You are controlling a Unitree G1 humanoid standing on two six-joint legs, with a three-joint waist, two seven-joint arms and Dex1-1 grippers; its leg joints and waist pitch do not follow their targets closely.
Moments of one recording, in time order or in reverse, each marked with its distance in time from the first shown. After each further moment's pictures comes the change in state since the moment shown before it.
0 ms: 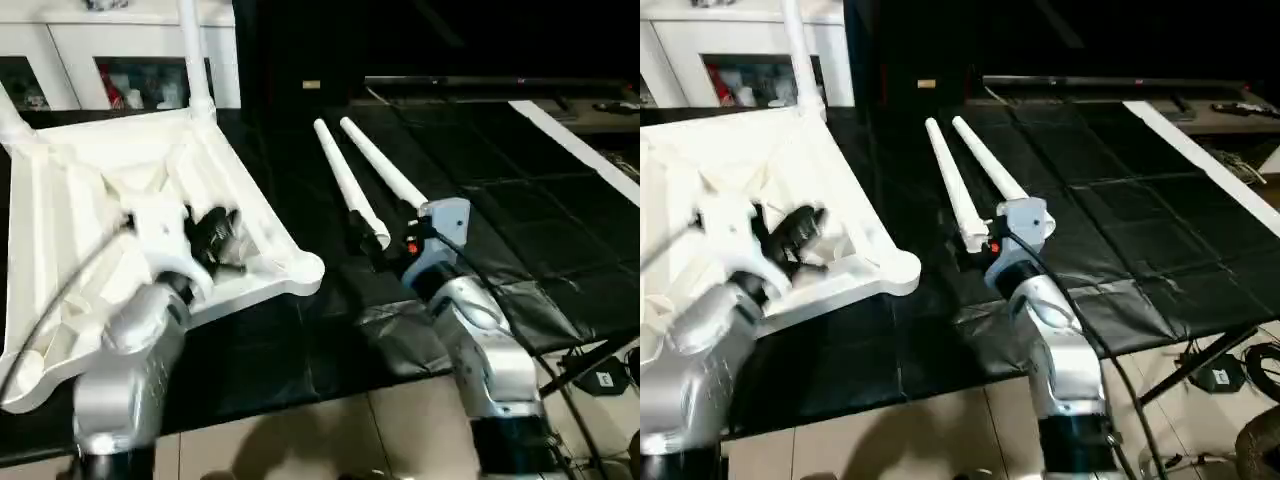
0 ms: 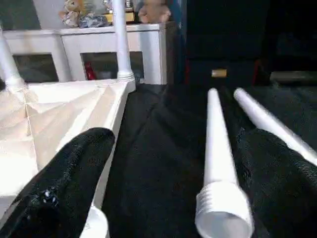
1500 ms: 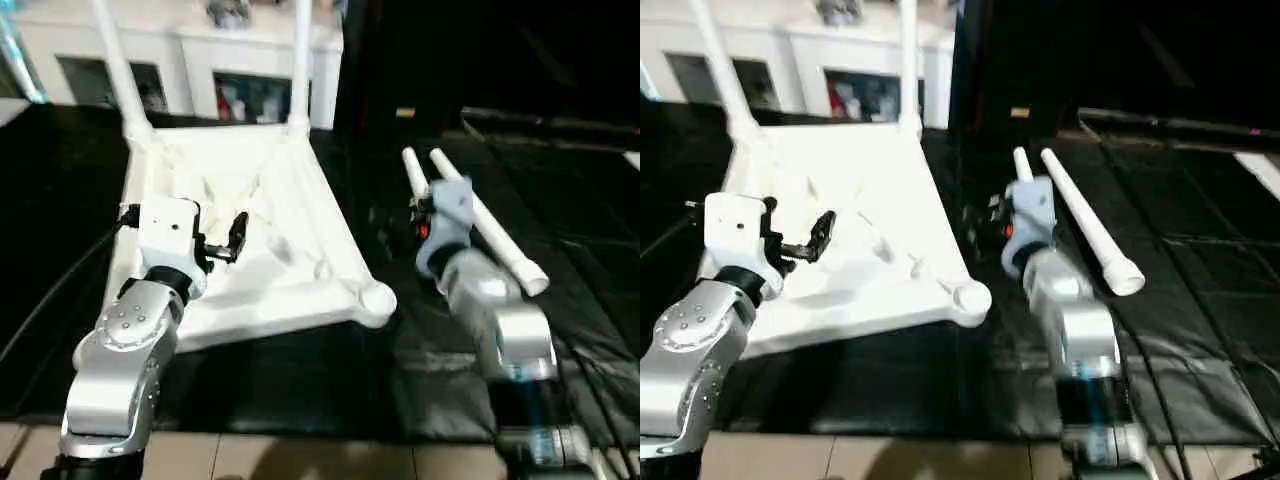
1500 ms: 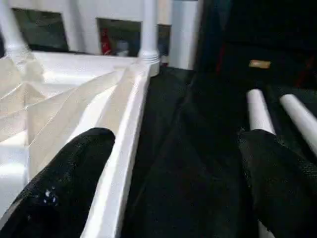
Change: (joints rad) left arm -0.008 0.097 -0.053 -0.065 0.121 0.083 0.070; right arm -0.227 -0.101 -0.049 0.191 -0.009 0.219 -0.138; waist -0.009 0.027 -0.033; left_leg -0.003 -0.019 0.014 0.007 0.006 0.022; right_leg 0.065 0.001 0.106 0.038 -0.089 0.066
